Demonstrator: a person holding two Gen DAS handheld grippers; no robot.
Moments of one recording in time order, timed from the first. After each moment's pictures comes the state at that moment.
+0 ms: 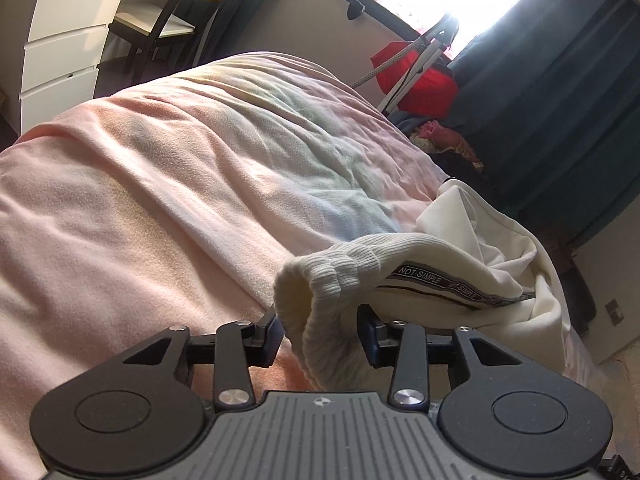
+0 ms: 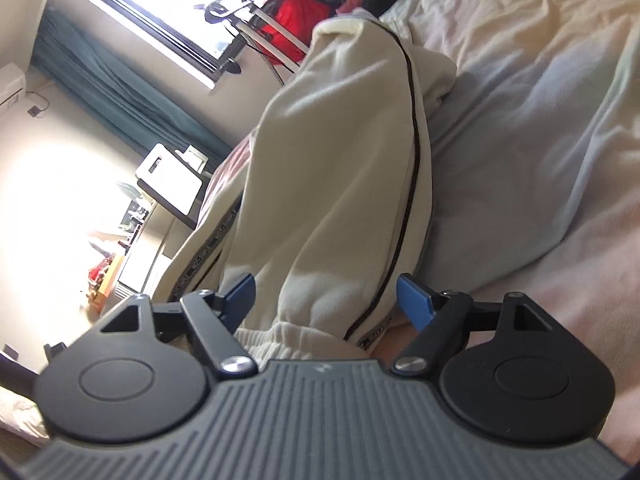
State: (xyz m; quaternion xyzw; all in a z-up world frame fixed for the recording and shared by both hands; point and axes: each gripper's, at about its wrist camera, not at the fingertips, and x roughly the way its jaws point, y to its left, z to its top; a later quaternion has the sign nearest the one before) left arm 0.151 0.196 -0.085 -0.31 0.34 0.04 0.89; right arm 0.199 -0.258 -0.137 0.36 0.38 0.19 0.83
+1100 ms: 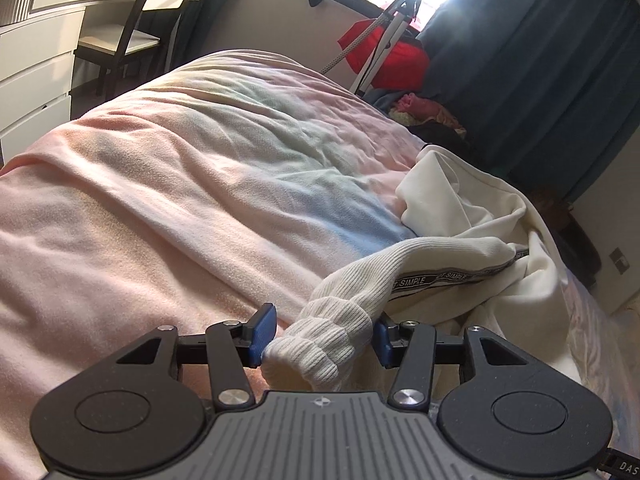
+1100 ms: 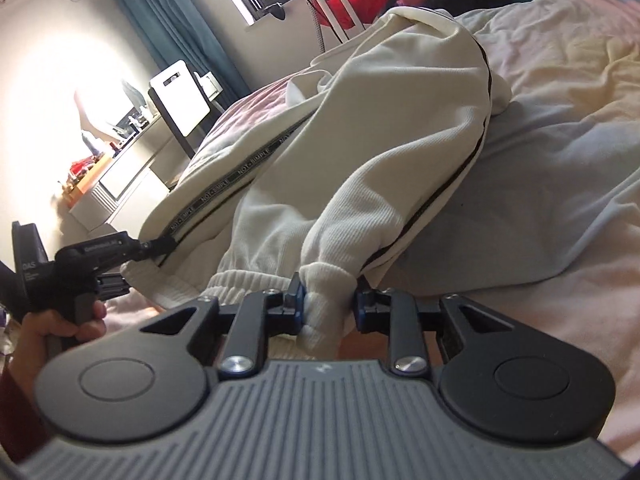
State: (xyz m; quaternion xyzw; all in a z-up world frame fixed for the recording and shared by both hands) left arm 0.154 0.170 -0.080 -0.24 0.36 0.01 0.90; right arm 0.172 -0.226 -0.098 0.18 0.36 0.24 0.88
